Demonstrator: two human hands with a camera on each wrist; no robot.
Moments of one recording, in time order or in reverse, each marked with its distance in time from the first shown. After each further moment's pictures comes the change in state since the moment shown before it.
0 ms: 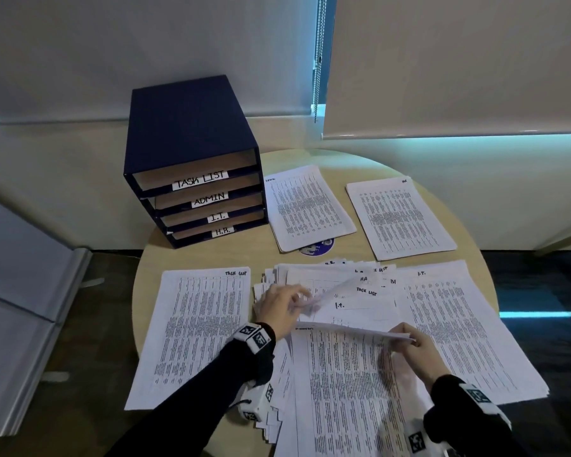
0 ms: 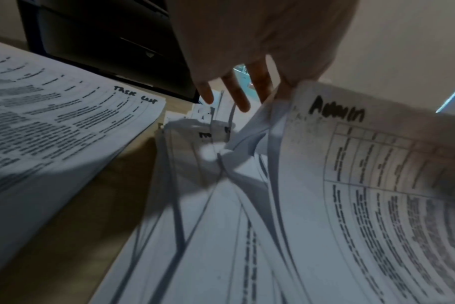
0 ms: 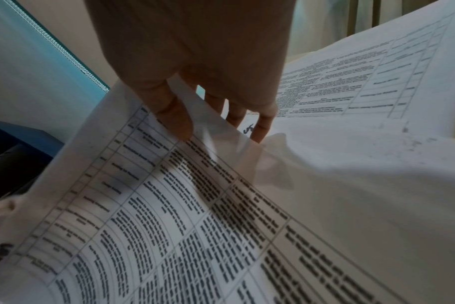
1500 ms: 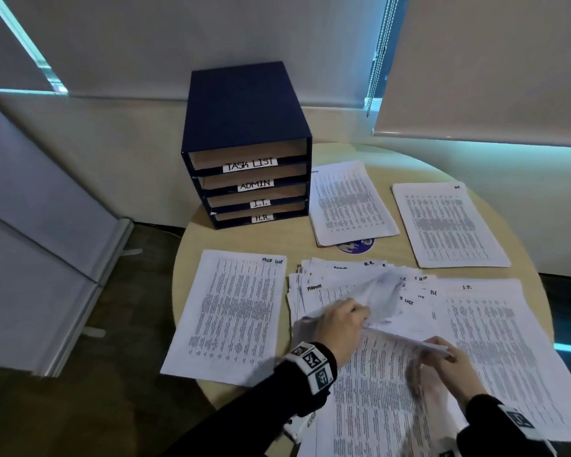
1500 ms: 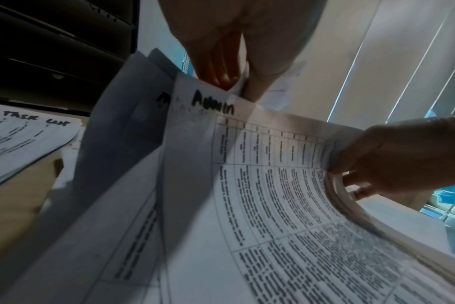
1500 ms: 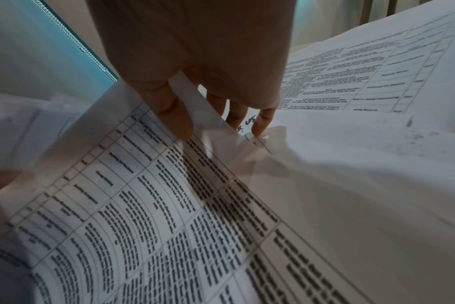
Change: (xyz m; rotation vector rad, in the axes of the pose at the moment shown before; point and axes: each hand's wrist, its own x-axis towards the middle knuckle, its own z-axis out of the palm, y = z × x) left_hand -0.051 0.051 0.016 0.180 0.073 0.264; right_hand 0.000 -0.002 0.008 -0.061 -0.033 -0.029
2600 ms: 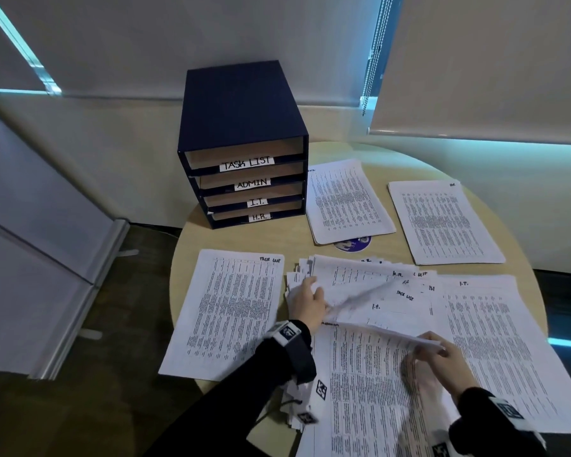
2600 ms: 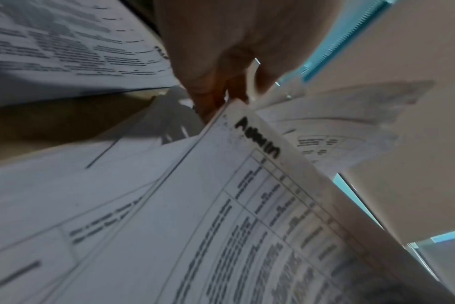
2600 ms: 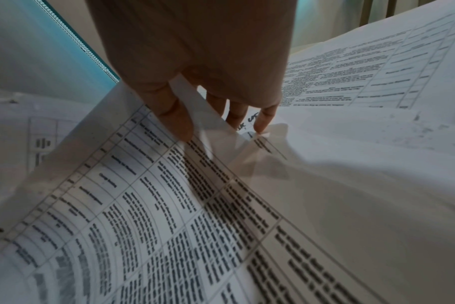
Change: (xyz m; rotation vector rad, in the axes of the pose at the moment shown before) left_hand 0.018 -0.050 -0.009 -0.238 0.005 -0.498; right_hand -0.005 -0.005 0.006 -0.003 0.002 -0.040
